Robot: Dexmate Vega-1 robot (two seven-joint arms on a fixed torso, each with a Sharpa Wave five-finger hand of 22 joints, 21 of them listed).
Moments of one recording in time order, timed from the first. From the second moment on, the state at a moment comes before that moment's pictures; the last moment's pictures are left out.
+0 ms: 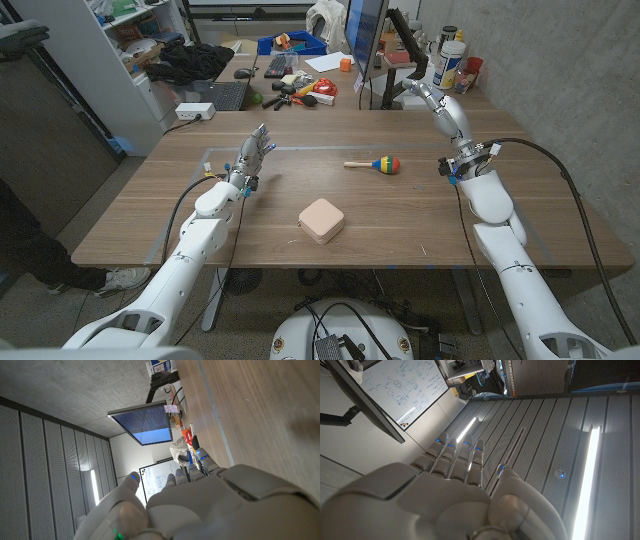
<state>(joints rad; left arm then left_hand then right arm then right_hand) 0.89 0.32 0.12 -1.31 -0.41 -0.17 -0.16 0.11 0.09 0.44 0.13 0.22 -0.17 -0.06 0.19 0.18 -0.14 -0.10 0.18 0.18 -0.14 -0.04 0.19 0.17 -0.17 -0.03 0.69 0.18 -0.99 -0.22 0.06 -1.50 -0.17 0.90 0.16 0.18 0.14 0.36 0.05 0.21 0.46 -0.07 0.22 0.18 0.43 -0.02 0.27 0.18 0.29 -0.04 0.19 0.16 0.17 -0.04 0.44 0.19</state>
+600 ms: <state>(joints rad) 0.88 0.32 0.12 -1.30 -0.41 -0.16 -0.17 0.11 0.09 0.44 0.13 0.22 -0.17 -0.06 0.19 0.18 -0.14 -0.10 0.18 0.18 -0.14 -0.04 0.19 0.17 -0.17 -0.03 0.68 0.18 -1.00 -0.24 0.05 -1.55 -0.18 0.90 0.22 0.18 0.13 0.37 0.05 0.21 0.46 -0.07 0.21 0.18 0.43 -0.02 0.26 0.18 0.30 -0.04 0.18 0.16 0.17 -0.04 0.44 0.19</state>
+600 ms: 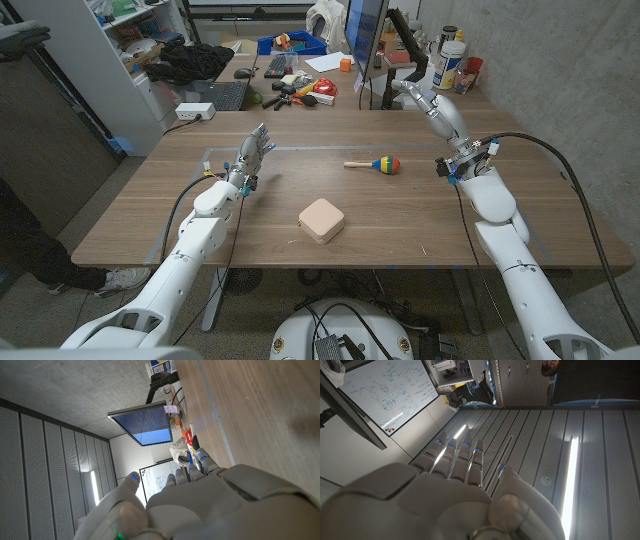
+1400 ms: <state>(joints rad) 0.88 0.34 0.11 -1.30 -0.40 -0.16 -0.19 0.11 0.09 0.44 0.13 0.22 -0.17 -0.06 0.19 0.18 -0.14 -0.10 0.18 0.18 -0.14 -0.04 0.19 0.17 -0.17 -0.03 0.68 0.18 -1.01 -0.27 0.04 -1.61 -0.24 0.90 0.26 0.18 0.13 0.37 0.04 0.21 0.46 -0.07 0.20 0.18 0.42 -0.02 0.25 0.18 0.30 -0.04 0.18 0.16 0.17 -0.04 0.44 0.19</state>
